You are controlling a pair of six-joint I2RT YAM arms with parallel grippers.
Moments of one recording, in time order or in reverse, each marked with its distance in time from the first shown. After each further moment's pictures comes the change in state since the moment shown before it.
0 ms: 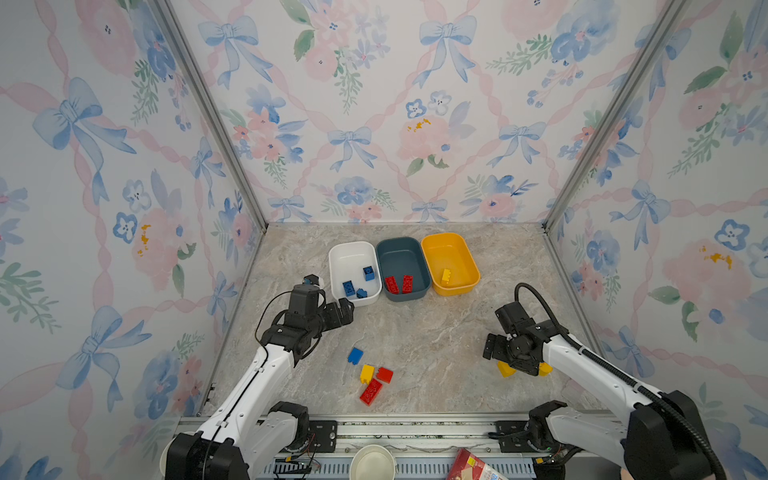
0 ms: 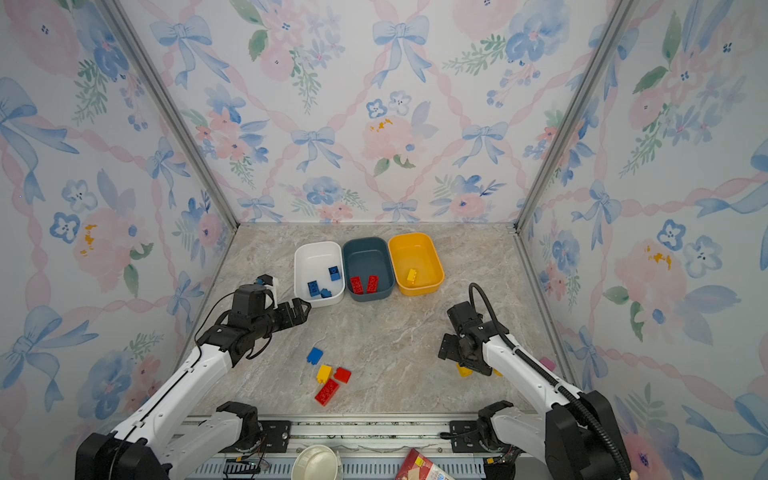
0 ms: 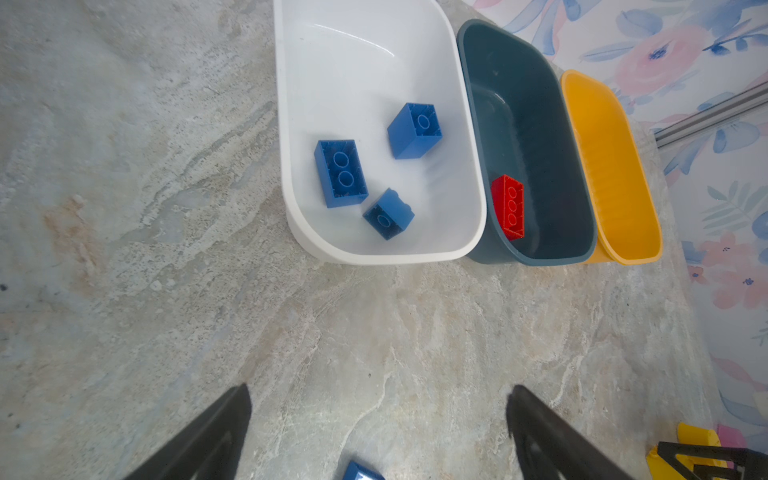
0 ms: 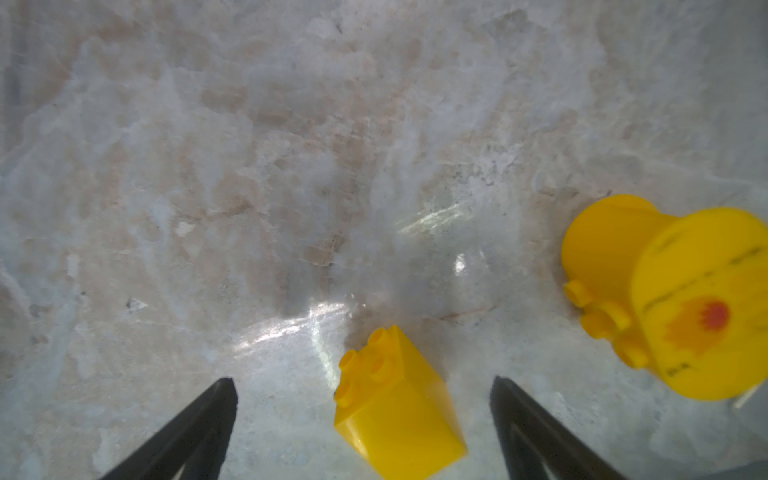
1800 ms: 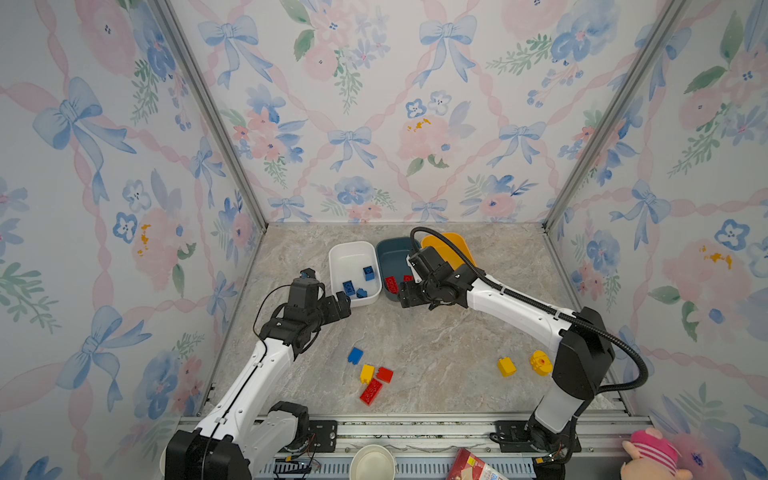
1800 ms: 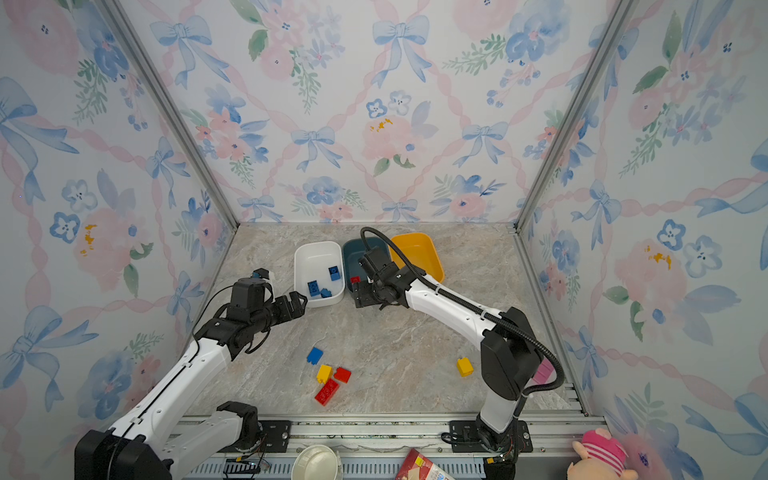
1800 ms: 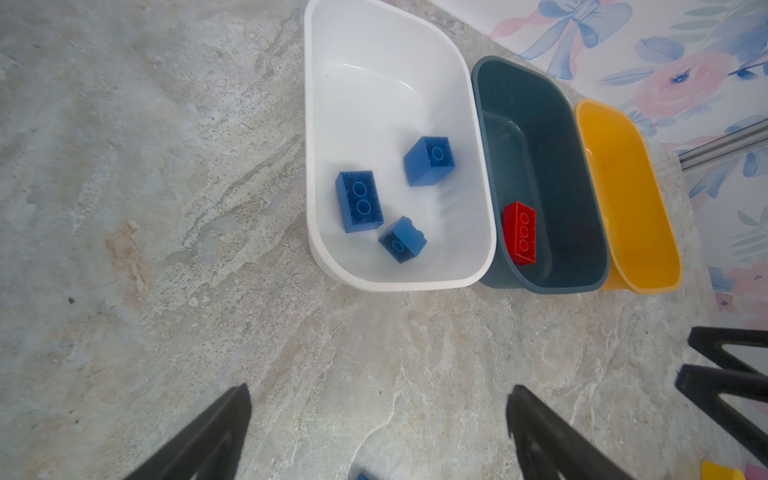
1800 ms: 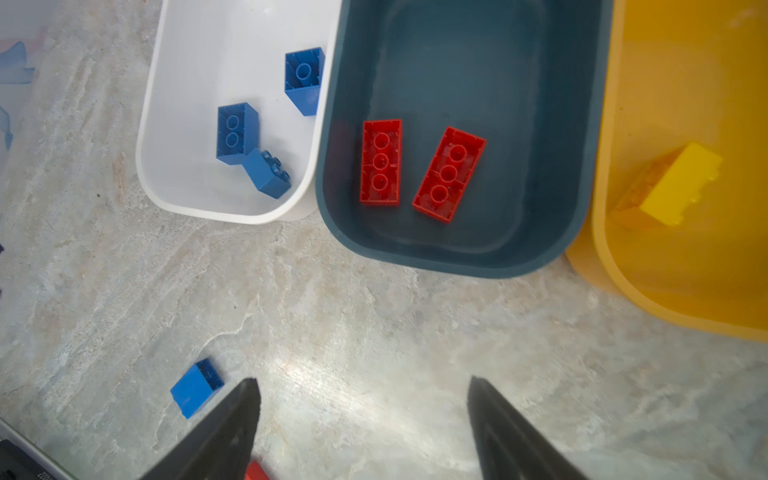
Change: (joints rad) left arm 0.000 0.026 0.074 -0.049 -0.070 -0.004; right arm 0.425 0.564 0.820 0.162 -0.040 -0.219
